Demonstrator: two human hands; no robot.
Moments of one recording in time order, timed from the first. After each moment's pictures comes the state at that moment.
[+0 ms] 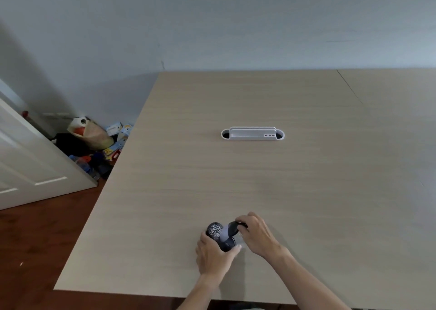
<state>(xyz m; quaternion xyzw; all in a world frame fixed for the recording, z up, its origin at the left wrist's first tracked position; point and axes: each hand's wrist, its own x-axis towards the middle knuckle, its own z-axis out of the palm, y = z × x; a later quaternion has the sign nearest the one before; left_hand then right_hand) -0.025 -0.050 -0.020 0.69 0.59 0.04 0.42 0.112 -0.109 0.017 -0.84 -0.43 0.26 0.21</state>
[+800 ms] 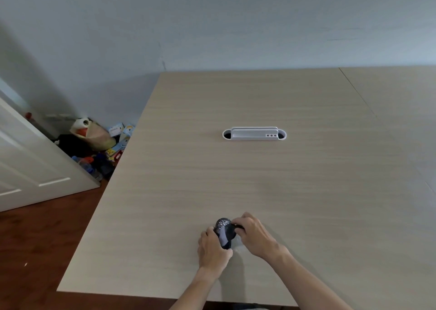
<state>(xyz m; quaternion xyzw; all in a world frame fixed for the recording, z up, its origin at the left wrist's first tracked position) -0.021 -0.028 -0.023 0.76 0.53 -0.02 0.38 0.110 -0.101 0.019 -0.81 -0.47 0.29 0.21</state>
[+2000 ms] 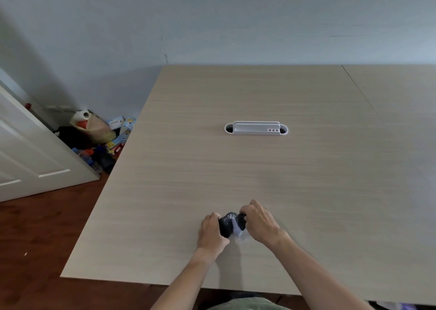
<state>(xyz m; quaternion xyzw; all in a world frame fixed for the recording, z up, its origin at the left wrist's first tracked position) -0.026 -0.008 -0.024 0.81 0.44 0.02 0.39 0.114 -0.099 0.028 -0.85 -0.46 0.23 0.14</state>
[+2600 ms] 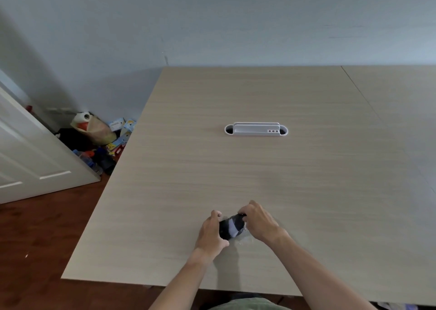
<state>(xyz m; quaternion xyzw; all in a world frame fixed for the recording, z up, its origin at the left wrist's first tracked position) -0.030 -0.002 -0.018 0.81 0.40 -0.01 0.42 0.118 -0.095 0.026 -0.84 -0.47 0.24 0.13</state>
